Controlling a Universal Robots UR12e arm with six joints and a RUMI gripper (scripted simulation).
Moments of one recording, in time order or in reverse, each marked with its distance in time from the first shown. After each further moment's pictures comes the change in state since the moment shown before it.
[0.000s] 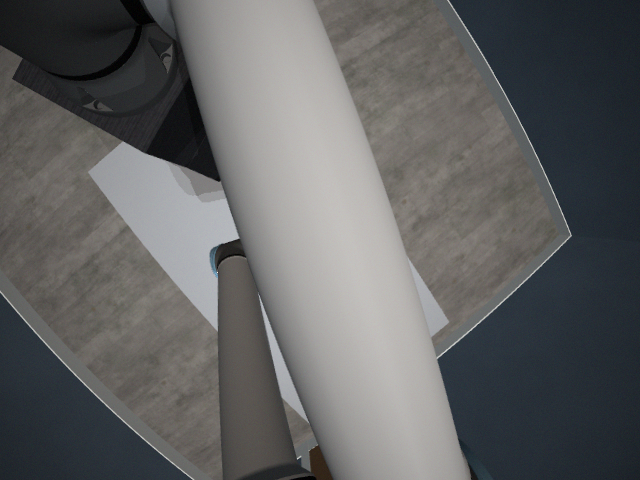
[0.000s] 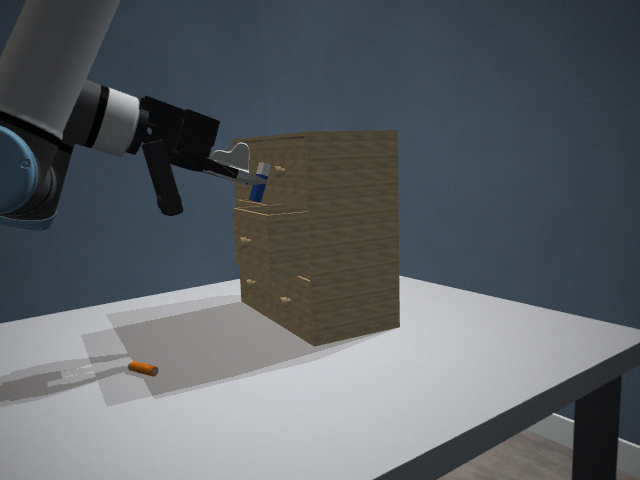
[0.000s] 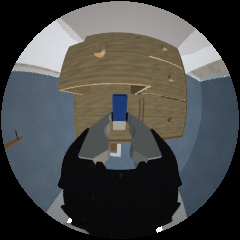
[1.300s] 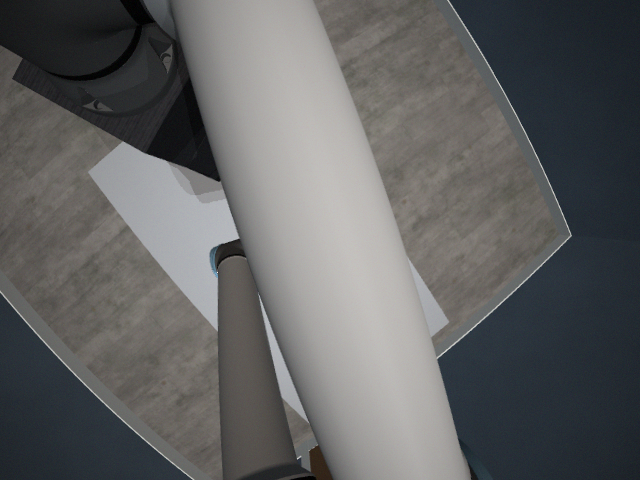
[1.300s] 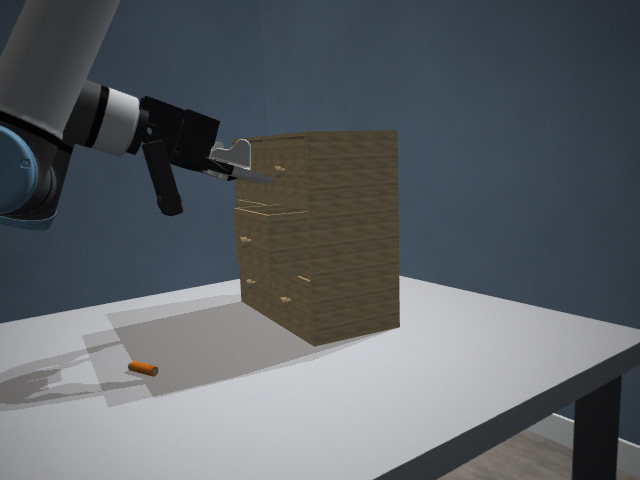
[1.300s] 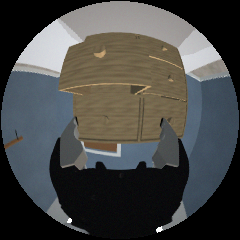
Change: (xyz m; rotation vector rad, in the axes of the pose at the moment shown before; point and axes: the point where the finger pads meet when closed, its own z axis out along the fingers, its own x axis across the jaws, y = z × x) arm 0.000 0.000 0.000 0.000 0.000 0.000
